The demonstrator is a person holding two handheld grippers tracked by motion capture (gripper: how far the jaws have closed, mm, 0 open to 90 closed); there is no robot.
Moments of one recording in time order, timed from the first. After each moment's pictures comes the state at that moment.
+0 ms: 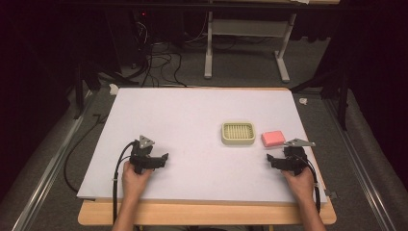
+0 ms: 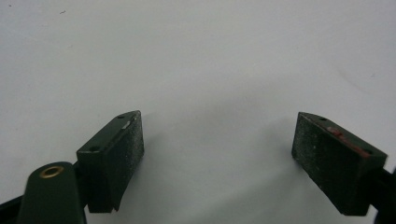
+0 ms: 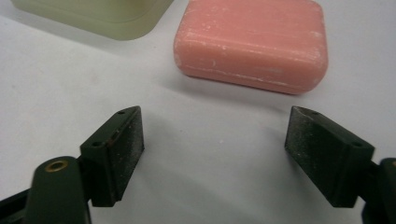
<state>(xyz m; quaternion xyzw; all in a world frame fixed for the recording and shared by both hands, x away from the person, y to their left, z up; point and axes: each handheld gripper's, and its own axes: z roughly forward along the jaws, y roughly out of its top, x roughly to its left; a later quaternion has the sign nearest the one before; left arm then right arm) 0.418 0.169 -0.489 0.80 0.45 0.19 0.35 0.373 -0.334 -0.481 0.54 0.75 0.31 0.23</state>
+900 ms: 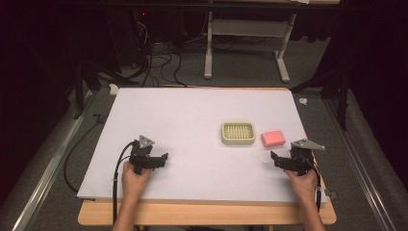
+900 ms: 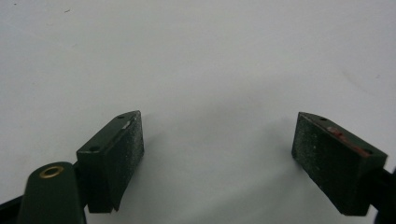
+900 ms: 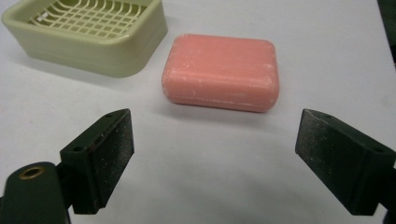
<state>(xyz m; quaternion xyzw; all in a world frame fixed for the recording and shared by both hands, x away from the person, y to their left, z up) 0.418 0.170 -0.488 0.80 0.45 0.19 0.35 0.359 -0.339 -0.465 0.56 0.71 0.34 0.27</state>
